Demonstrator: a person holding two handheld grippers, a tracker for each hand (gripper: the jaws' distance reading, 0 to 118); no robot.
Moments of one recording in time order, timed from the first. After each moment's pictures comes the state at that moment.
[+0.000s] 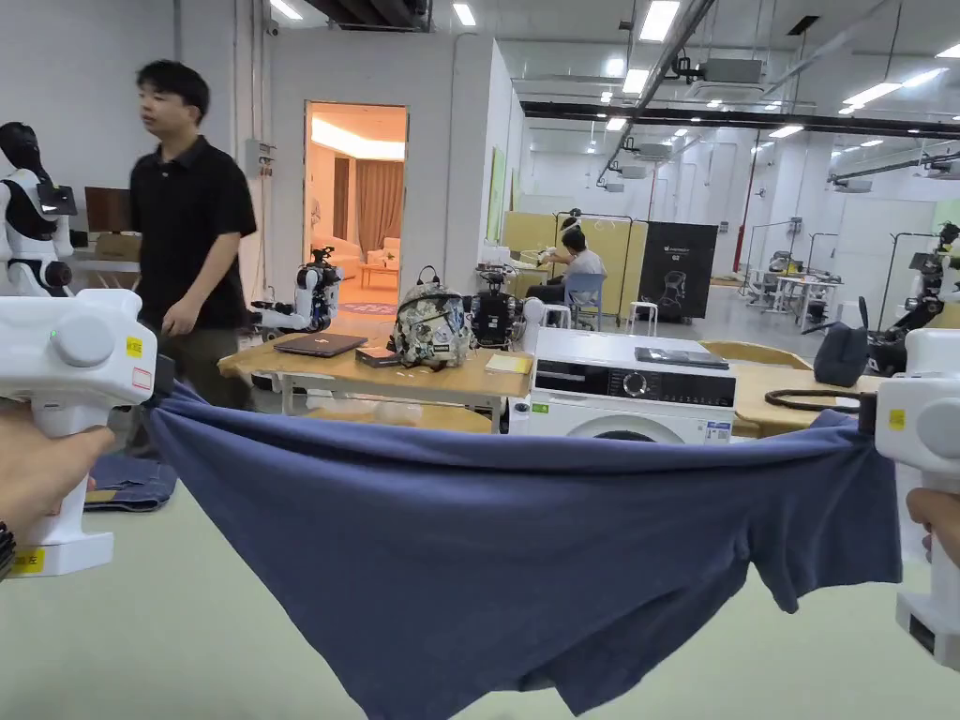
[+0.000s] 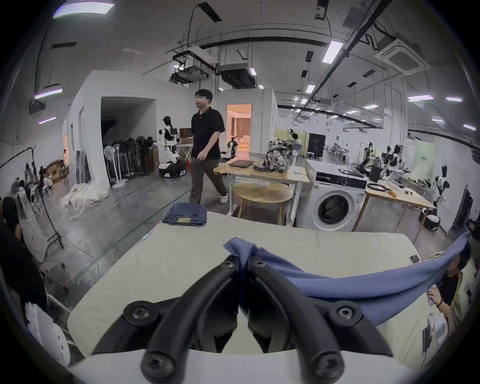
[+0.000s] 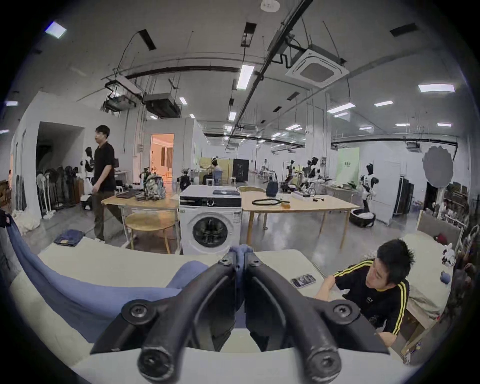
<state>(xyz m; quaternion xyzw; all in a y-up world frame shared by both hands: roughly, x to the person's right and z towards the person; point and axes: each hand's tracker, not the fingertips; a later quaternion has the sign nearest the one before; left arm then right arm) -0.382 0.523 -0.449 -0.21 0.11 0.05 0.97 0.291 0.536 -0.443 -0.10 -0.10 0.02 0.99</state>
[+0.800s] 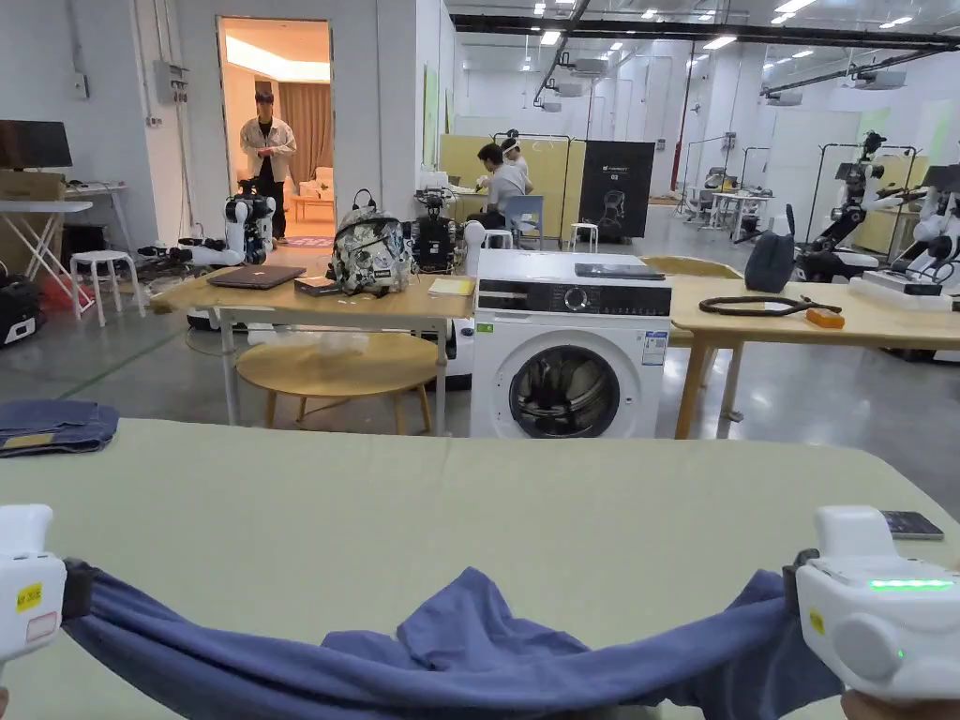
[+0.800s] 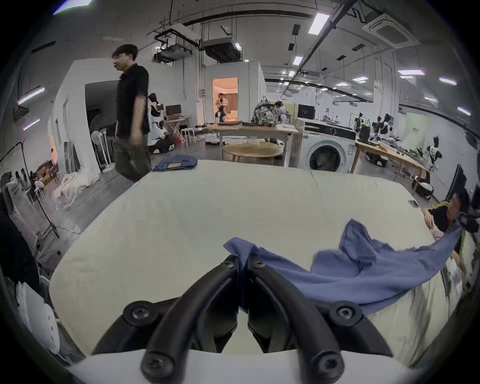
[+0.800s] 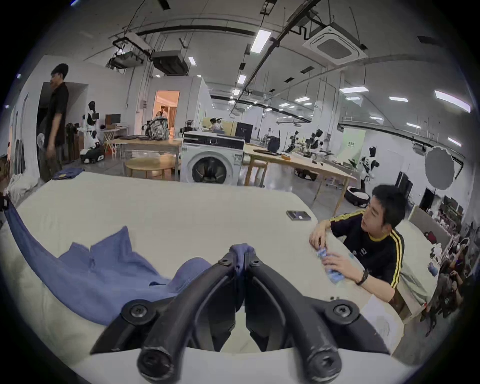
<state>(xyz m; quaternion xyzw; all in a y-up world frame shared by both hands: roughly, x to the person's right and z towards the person) -0.360 0.311 -0.315 -0.29 0.07 0.03 0.96 0.278 0.331 -0.313 -0.22 -0.10 0.06 0.97</state>
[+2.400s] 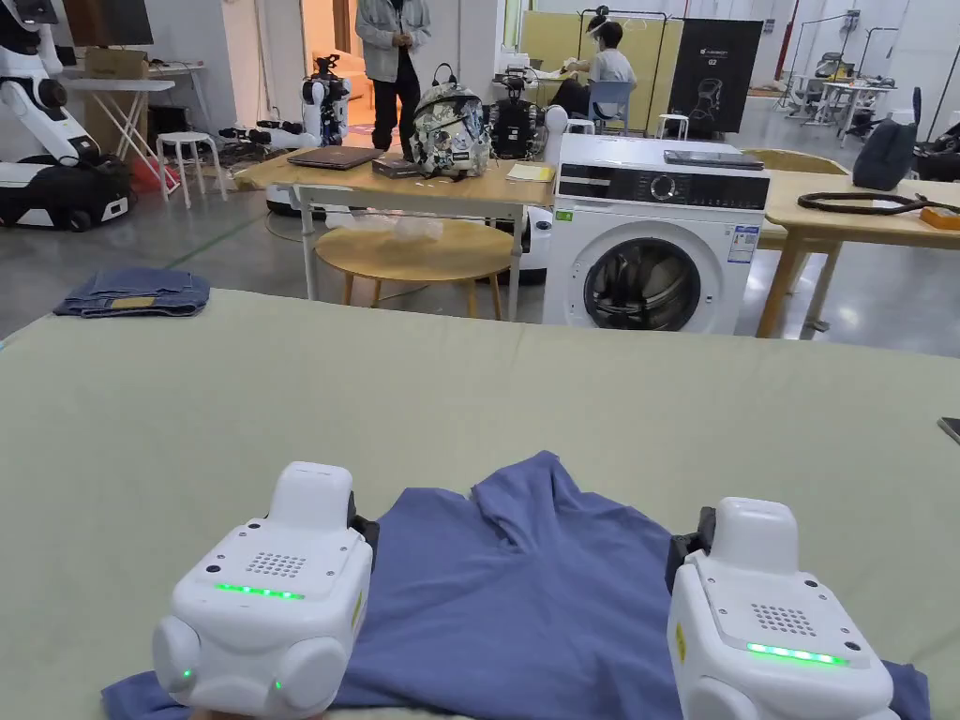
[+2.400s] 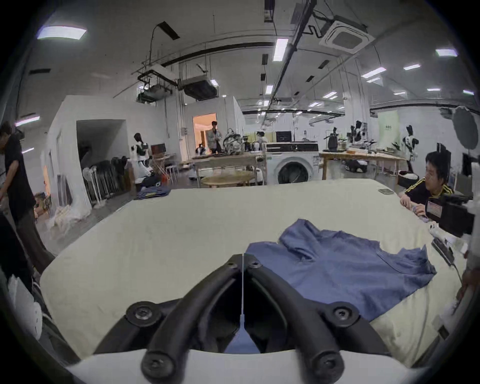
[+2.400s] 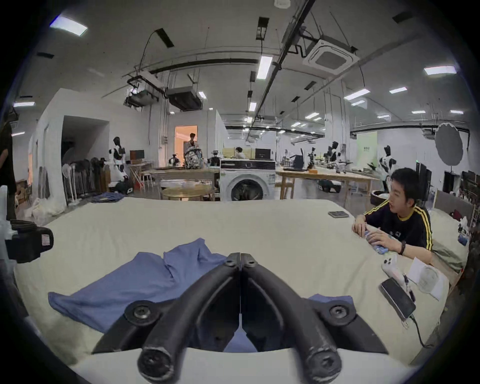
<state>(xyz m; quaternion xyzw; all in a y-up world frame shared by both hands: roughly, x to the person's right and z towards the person) -0.179 0.259 -0.234 -0.17 0.03 -0.03 0.98 0.117 0.276 -0.229 -0.13 -0.02 0.00 0.99</state>
